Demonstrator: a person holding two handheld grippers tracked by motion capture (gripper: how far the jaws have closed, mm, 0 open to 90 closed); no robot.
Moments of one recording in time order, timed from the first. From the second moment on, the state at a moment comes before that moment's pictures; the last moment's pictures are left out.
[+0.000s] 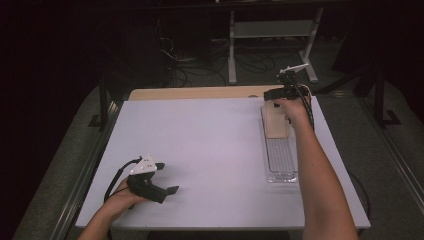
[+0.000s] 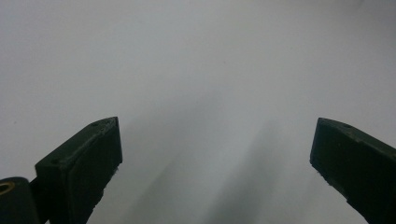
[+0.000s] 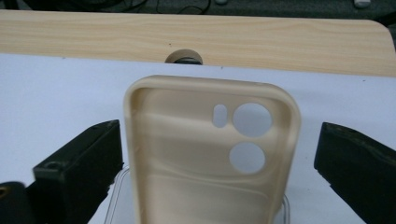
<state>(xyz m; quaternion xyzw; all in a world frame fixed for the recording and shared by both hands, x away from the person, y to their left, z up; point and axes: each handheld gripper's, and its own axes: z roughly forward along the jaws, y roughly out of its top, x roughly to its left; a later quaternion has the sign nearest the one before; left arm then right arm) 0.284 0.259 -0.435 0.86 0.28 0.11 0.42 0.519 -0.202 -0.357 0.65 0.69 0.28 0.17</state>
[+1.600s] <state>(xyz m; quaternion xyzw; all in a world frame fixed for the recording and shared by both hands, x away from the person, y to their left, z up) 0.294 0.264 -0.415 0.86 0.29 0.11 0.40 0.351 -0.183 -0.367 0.46 0.77 0.42 0.14</state>
